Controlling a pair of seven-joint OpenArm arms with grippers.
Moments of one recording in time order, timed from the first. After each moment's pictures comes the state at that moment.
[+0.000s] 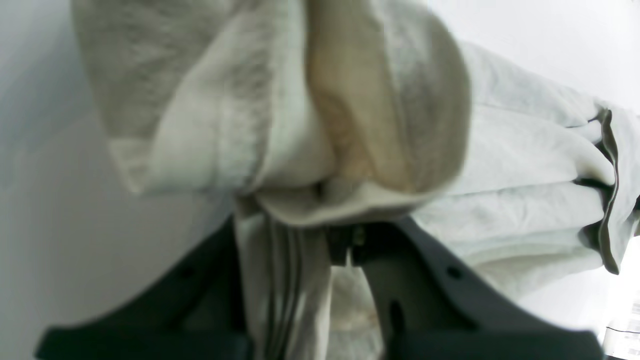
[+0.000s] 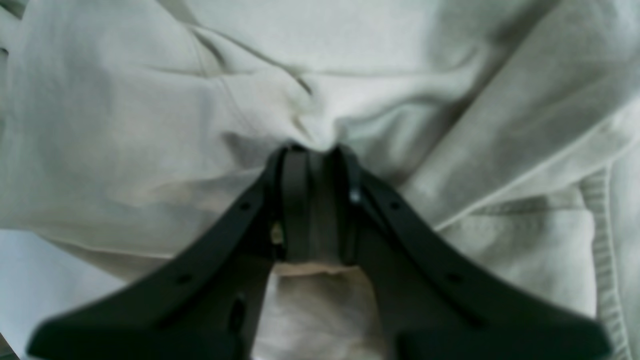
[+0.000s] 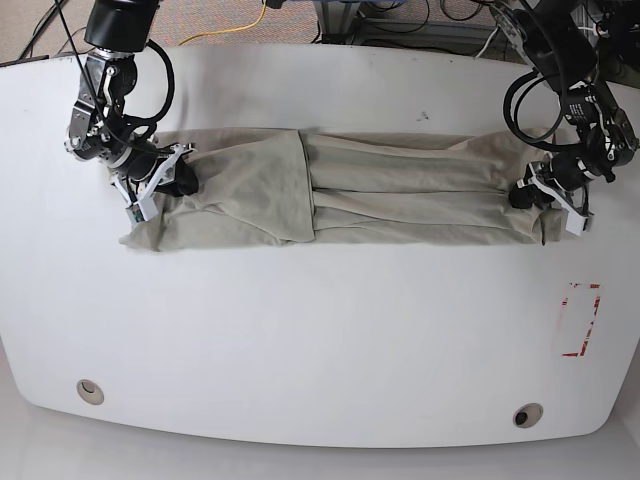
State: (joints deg) left arm -6.8 -13.3 -40.5 67.8 -36.9 -41.8 65.8; right arm -5.3 15.8 19.4 77.4 27.6 41.0 -48.9
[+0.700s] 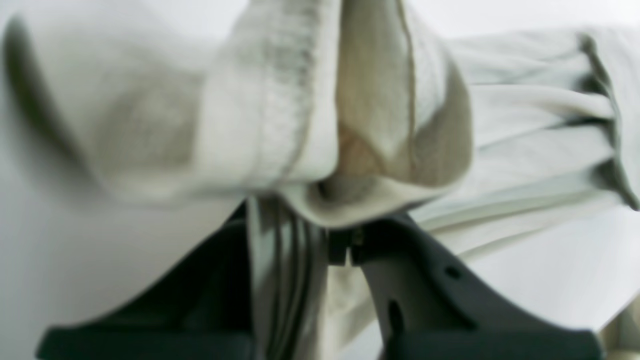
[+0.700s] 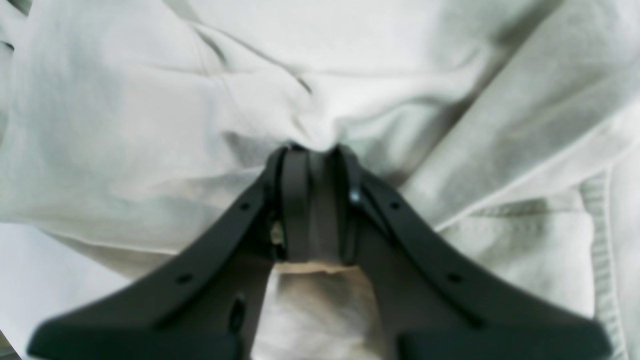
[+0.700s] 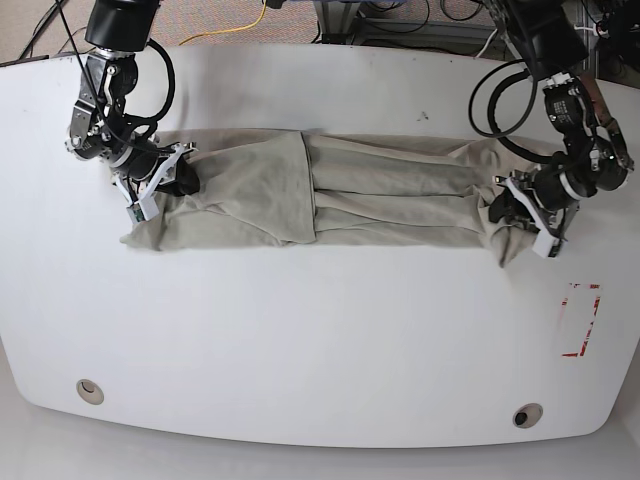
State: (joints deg) left arm -3.8 -10.1 -30.2 89.5 -36.8 -41.6 72.7; right arm -5.4 15.8 19.4 77.4 27.7 41.0 -48.7
